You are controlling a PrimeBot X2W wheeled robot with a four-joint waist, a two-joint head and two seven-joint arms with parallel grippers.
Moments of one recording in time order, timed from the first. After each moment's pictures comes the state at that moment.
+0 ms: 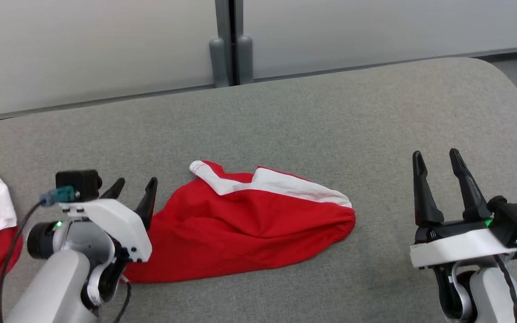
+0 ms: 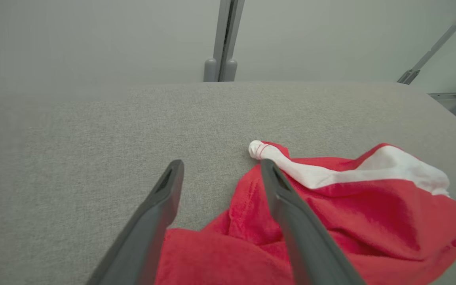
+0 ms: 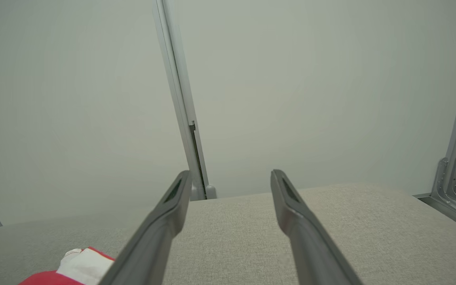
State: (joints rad) left arm -0.30 0.32 -0.38 0.24 -0.64 0.13 0.18; right arm -0.20 -0.07 0.10 0.15 0.27 0.13 -0.26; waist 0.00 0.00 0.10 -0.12
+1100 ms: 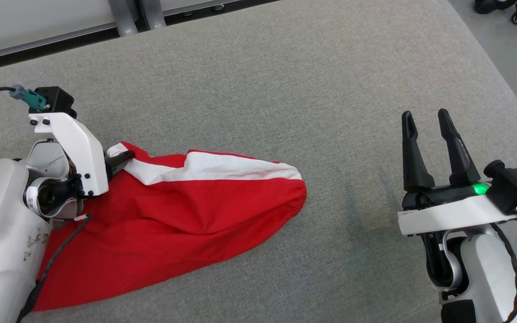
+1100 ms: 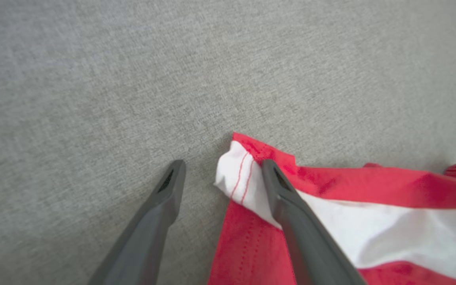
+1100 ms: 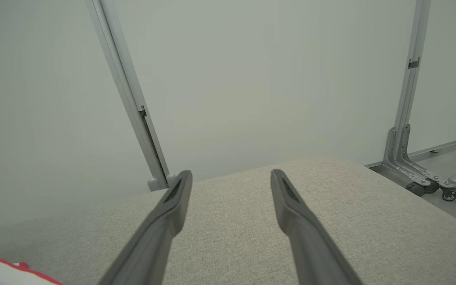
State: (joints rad) left arm -0.76 0.39 -0.44 0.65 -0.85 -0.10 0.73; right arm -0.34 -0.05 0.15 0.16 0.37 0.13 -0.26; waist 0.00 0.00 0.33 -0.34
